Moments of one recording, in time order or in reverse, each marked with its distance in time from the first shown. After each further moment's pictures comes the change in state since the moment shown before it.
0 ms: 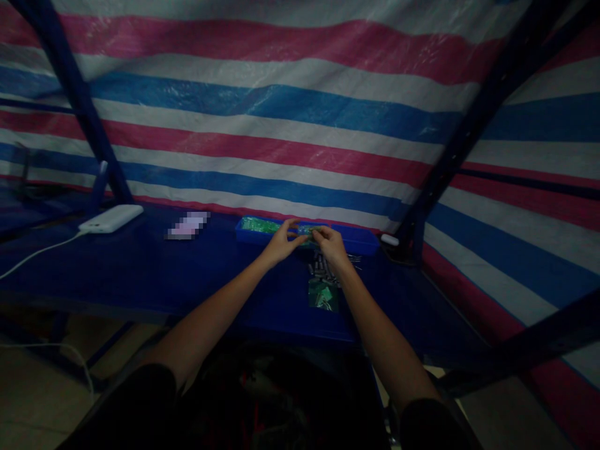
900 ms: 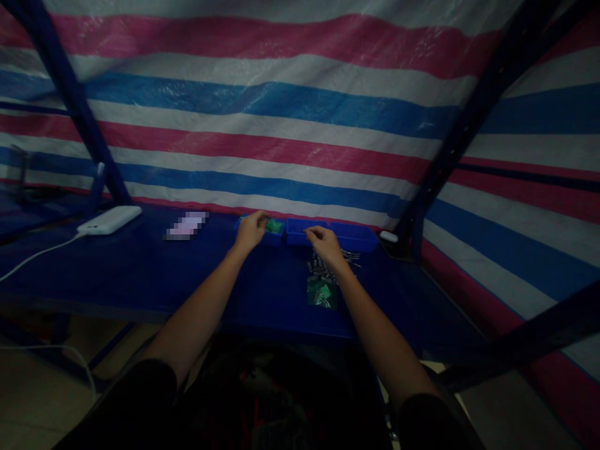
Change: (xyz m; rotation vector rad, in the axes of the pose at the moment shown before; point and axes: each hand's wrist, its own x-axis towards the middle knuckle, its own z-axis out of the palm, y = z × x) left_hand 0.020 -0.016 -0.071 0.629 0.200 0.032; right_hand 0.000 0.007 0.000 -0.319 -0.023 -0.083
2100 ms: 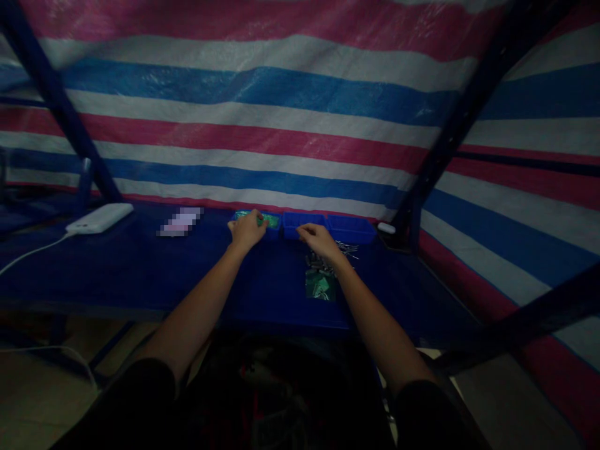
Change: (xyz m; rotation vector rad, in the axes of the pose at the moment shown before) left_hand -0.009 0.019 -0.001 0.393 -0.143 -0.230; right_hand -0.005 -0.010 -0.001 -0.052 -0.206 0.058
